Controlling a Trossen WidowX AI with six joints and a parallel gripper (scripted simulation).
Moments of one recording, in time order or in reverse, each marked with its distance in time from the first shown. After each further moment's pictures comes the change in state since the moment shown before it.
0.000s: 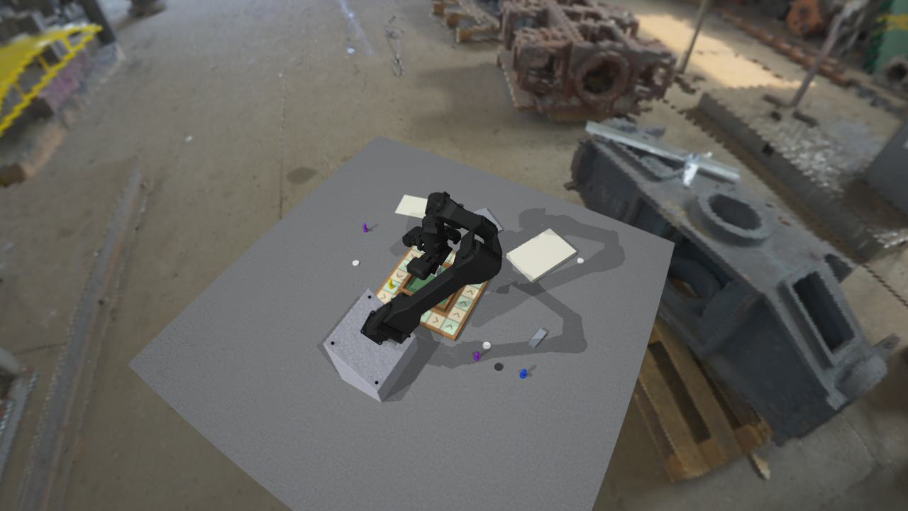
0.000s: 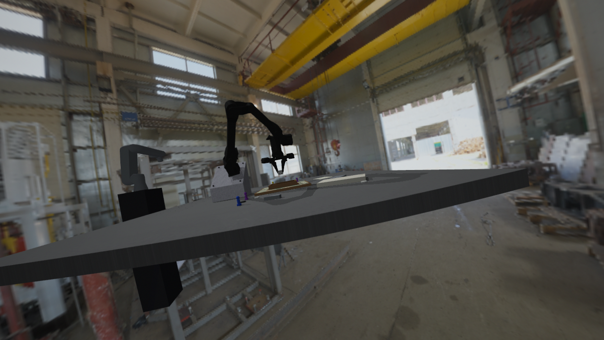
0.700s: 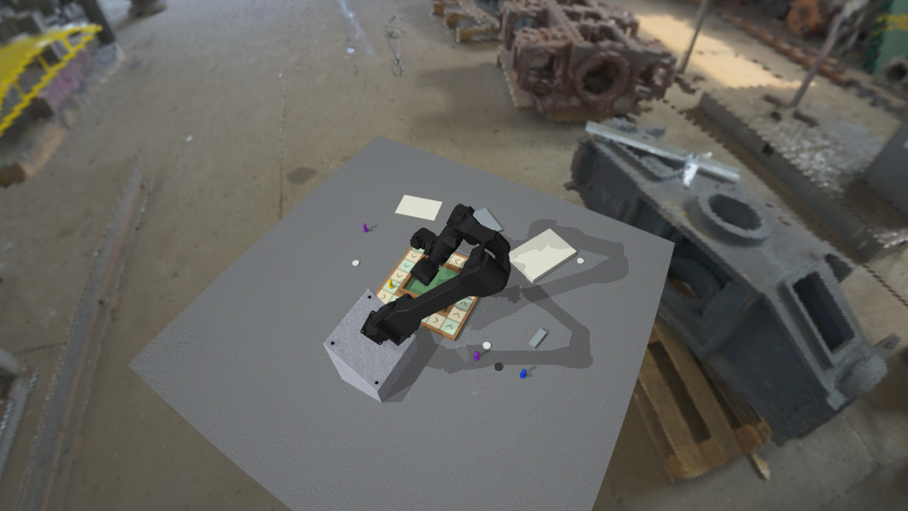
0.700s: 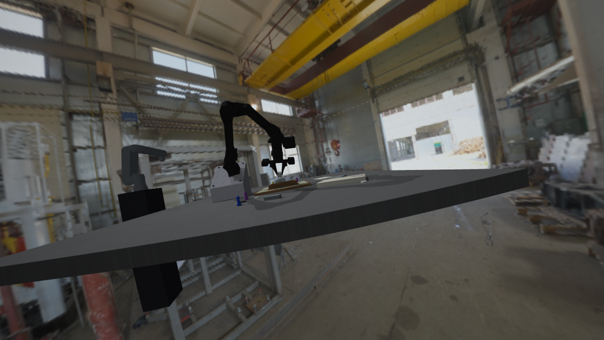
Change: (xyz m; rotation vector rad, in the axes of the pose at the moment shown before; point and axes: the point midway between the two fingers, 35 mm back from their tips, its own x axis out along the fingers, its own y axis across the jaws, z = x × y) arm 0.014 0.007 0.013 -0.070 -0.413 0.120
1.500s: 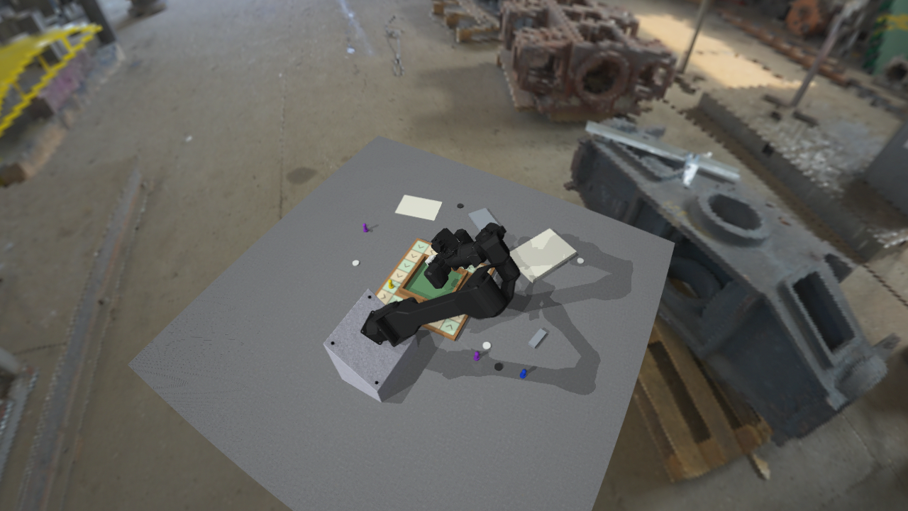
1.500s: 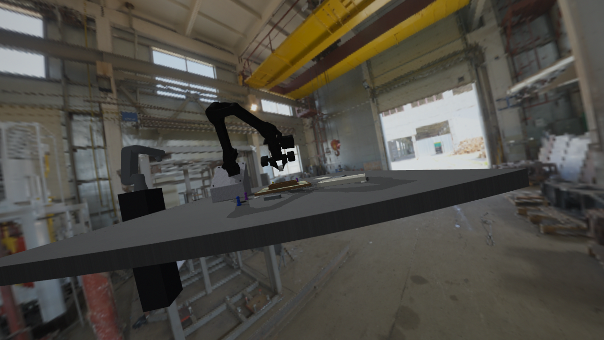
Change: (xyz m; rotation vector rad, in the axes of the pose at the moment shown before) arm -0.035 -0.006 -0.011 -0.036 -0.424 -0.109
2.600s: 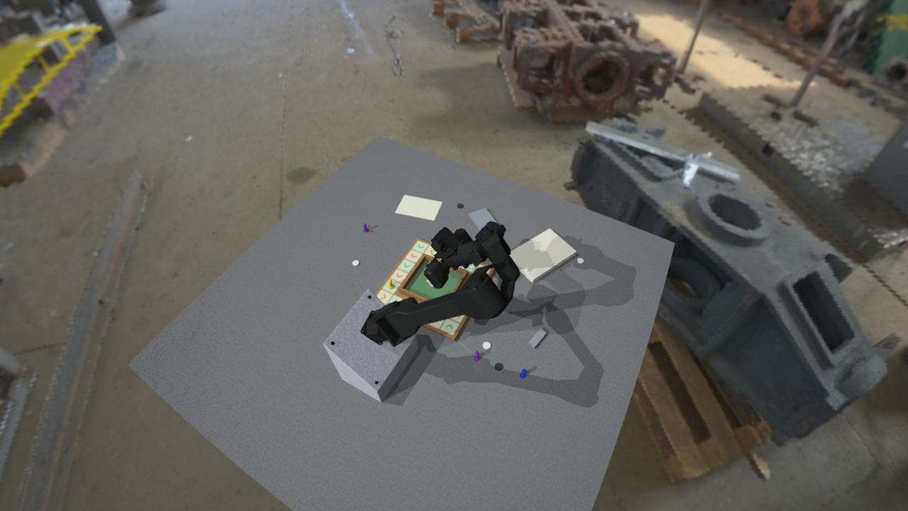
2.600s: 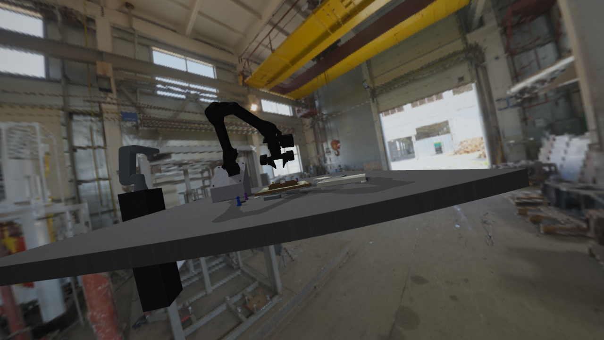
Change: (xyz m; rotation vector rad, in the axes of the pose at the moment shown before) arm -0.007 0.003 0.004 0.003 -0.004 0.016
